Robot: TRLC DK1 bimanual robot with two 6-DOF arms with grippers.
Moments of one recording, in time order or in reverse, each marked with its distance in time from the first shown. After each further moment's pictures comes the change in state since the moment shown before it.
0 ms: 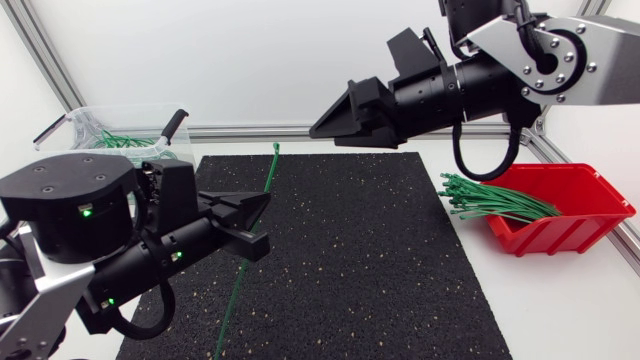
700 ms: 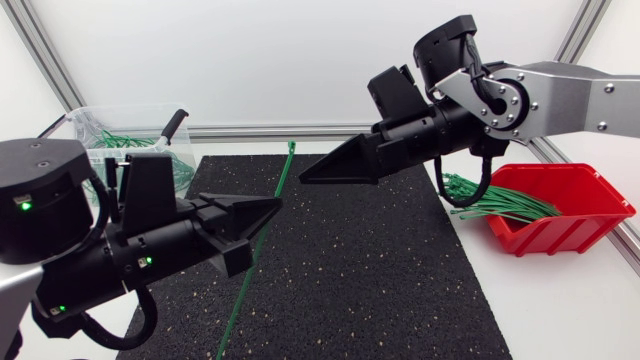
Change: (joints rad) left arm -0.013 -0.109 0.040 -0.107 0.184 -0.101; right arm 0.003 0.080 -0.080 0.036 -0.389 -0.377
